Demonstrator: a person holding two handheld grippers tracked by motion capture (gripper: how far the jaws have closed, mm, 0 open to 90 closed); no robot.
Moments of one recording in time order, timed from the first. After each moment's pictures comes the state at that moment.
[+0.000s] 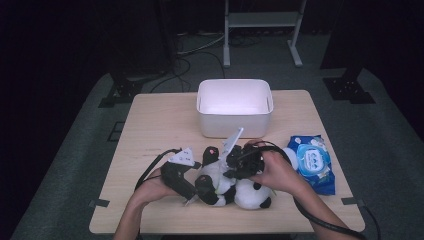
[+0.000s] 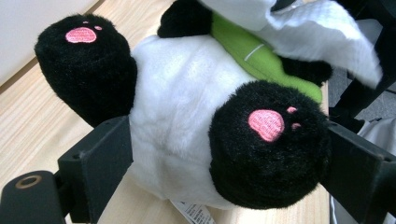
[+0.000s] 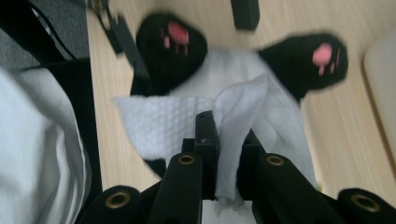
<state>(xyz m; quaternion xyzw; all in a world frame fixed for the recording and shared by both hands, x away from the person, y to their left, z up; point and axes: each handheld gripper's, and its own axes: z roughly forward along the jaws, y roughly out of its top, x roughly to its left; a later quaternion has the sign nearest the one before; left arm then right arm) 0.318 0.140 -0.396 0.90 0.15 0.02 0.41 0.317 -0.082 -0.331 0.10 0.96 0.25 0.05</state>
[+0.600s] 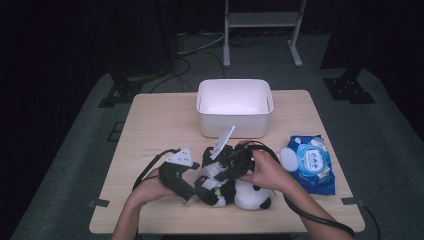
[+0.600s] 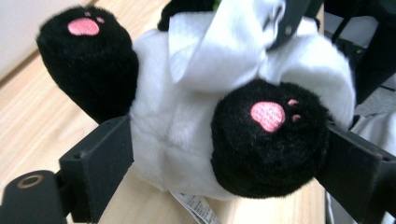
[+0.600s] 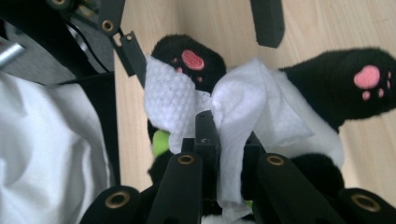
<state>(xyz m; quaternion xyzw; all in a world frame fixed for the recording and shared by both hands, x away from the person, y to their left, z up) 0.318 0.145 -0.396 0.90 0.15 0.01 0.41 0.327 -0.067 -0.343 0.10 0.96 0.27 -0.02</state>
